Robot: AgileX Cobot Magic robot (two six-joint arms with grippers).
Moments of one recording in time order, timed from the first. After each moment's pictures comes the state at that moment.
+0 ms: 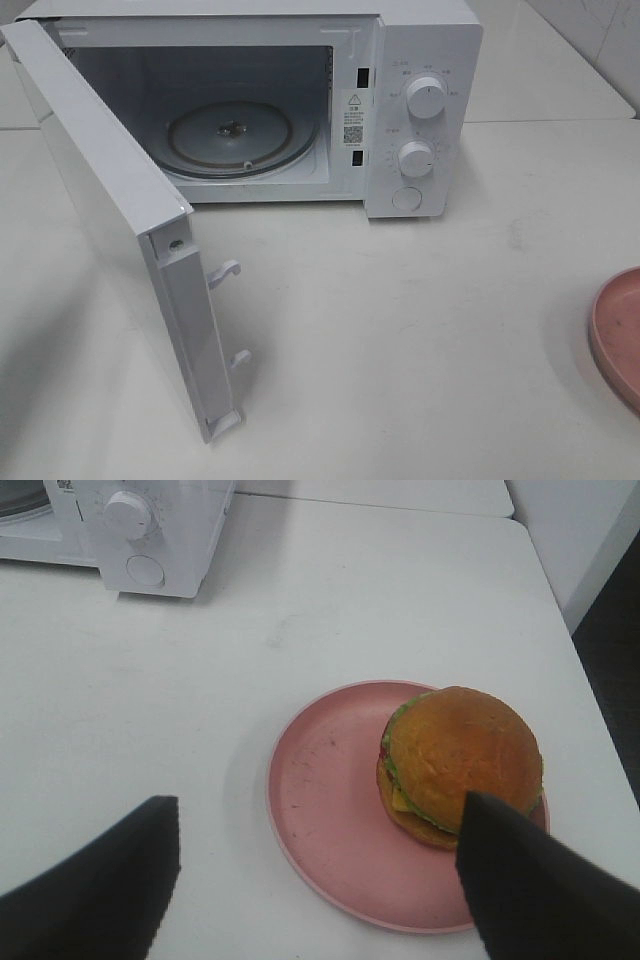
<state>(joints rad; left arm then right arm) -0.05 1.28 -0.26 0.26 -0.75 -0.02 0.09 0.00 -0.51 -0.03 1.04 0.00</state>
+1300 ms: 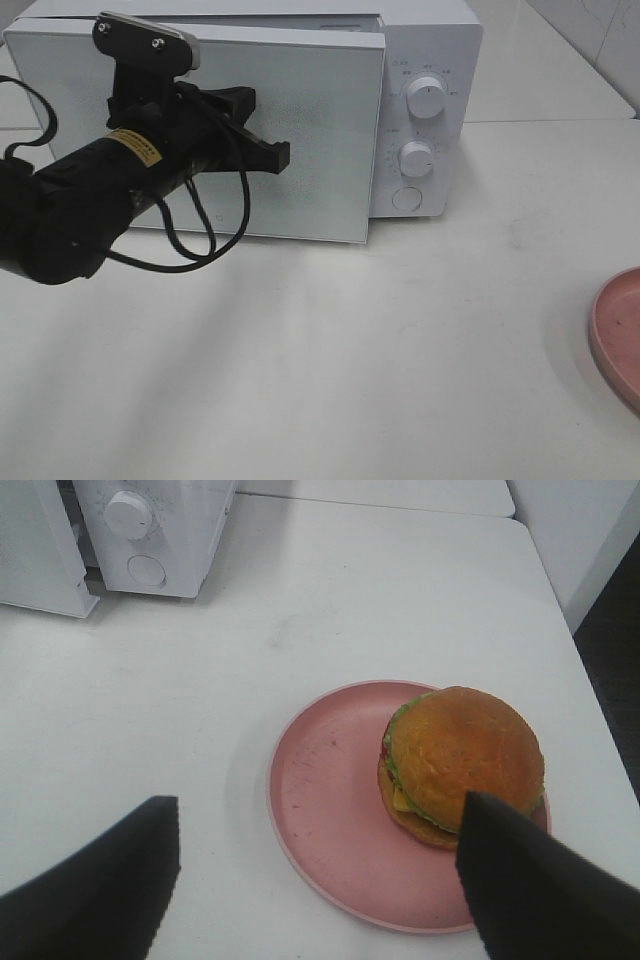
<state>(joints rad) -0.65 1.87 -0.80 -0.19 -0.90 0.12 0.09 0.00 -0.51 -0.03 1.04 0.00</state>
